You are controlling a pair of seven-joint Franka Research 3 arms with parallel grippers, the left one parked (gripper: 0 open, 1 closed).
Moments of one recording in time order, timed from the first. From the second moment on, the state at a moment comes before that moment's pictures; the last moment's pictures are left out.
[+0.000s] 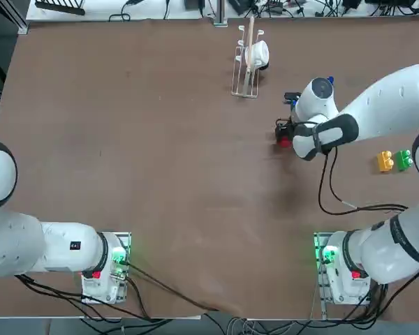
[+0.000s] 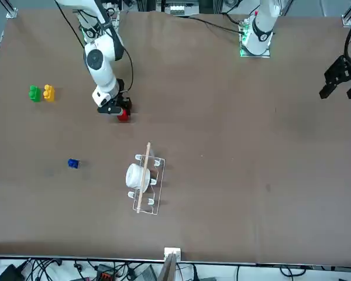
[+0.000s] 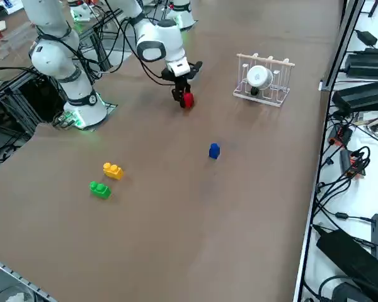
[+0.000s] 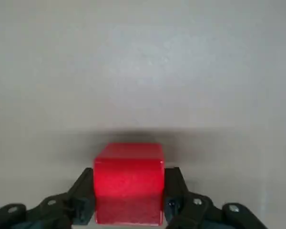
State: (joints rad) arm 0.38 0.20 0.08 -2.59 -0.03 2.88 0.50
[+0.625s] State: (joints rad) arm 0.32 0.14 0.04 -2.34 -0.03 2.61 0.44
